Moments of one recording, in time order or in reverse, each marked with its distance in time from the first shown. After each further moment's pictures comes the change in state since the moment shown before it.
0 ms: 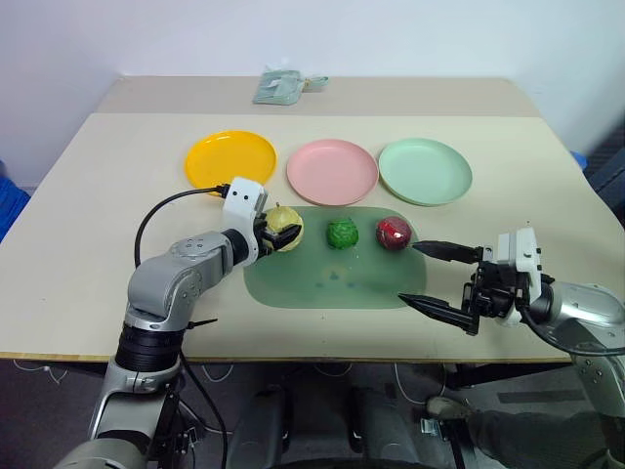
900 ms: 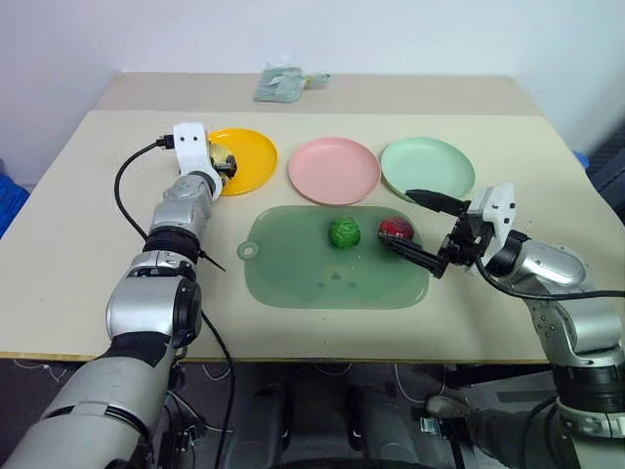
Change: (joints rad) left arm -0.615 -0.046 0.218 1.426 0.284 -0.911 0.192; right arm -0.292 0.133 0.106 0.175 -0.187 -0.085 -0.175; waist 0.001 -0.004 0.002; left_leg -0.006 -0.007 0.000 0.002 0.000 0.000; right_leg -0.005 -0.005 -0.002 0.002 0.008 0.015
